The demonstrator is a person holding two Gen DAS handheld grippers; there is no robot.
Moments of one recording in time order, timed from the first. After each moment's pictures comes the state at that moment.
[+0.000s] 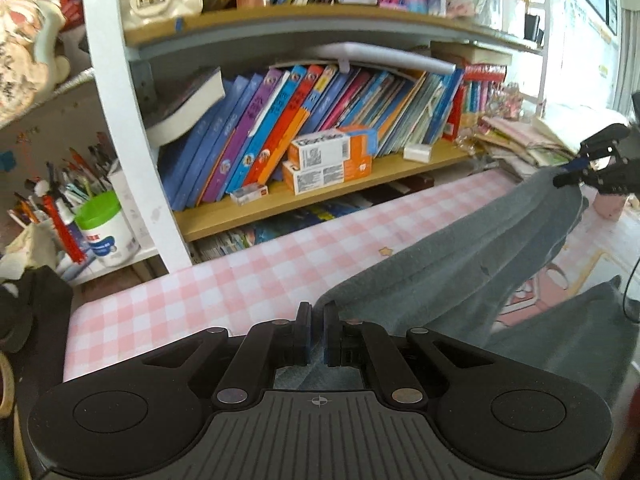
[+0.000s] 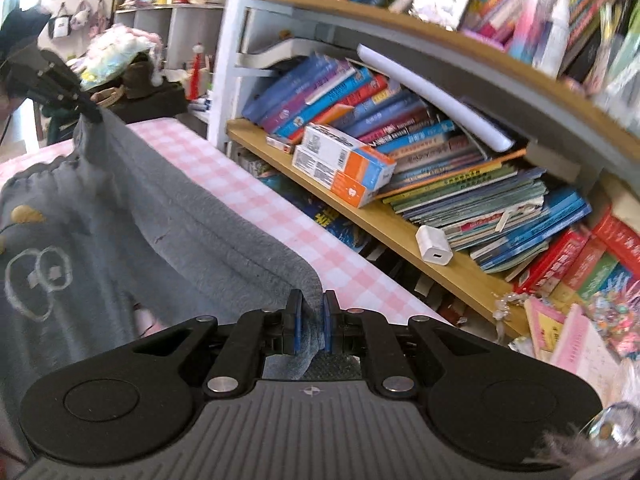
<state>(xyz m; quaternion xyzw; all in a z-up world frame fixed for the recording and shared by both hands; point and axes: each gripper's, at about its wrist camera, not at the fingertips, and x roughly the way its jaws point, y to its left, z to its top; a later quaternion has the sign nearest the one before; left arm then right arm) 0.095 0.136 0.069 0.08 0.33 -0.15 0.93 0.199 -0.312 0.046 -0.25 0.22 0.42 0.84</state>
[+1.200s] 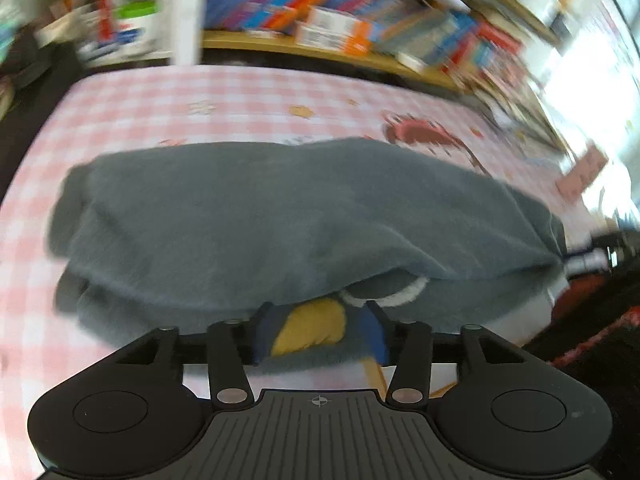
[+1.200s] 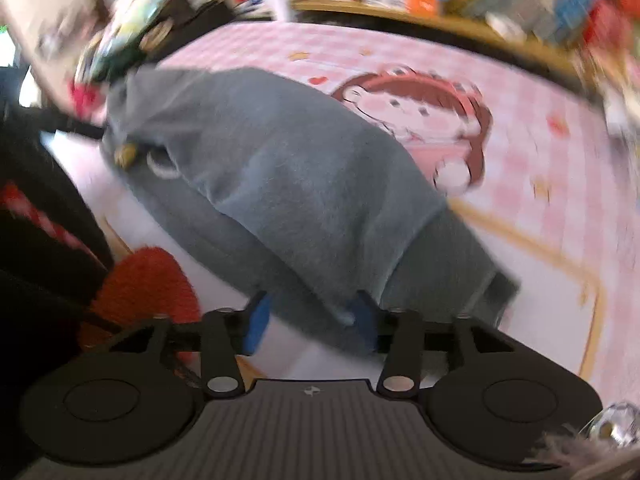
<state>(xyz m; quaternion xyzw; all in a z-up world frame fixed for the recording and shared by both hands) -0.060 0.162 0.001 -0.13 0.45 -0.10 0.88 0.054 -0.371 -0.026 -0.09 0.48 0.41 0.77</state>
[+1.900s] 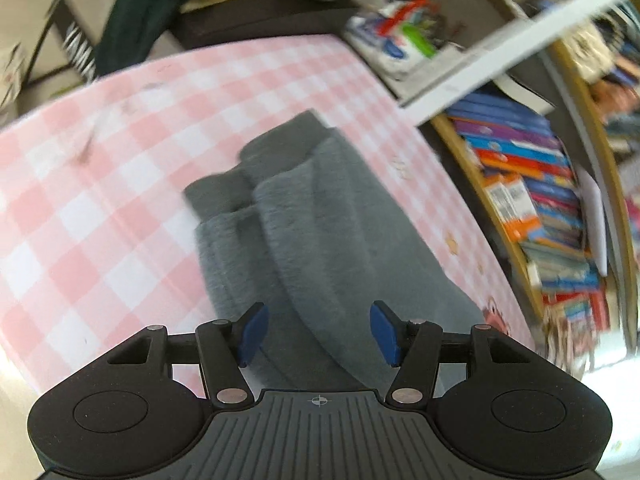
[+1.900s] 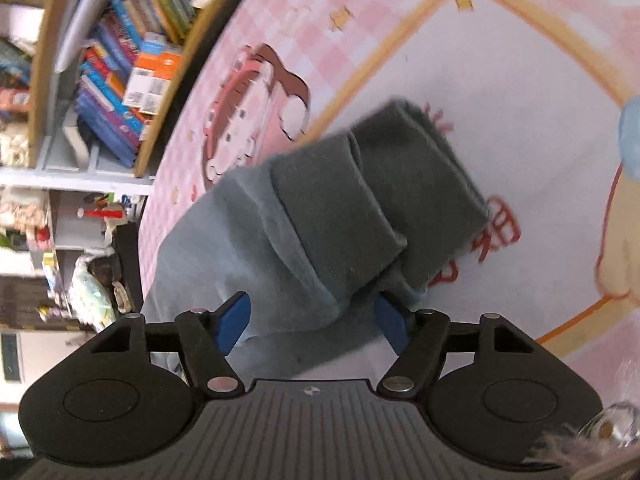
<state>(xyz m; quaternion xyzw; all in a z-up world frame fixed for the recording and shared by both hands) -0.079 0.236 -0.041 -0.46 0.38 0.14 0.79 0.074 -0.431 -0.081 0.40 0.59 0.18 0.68</state>
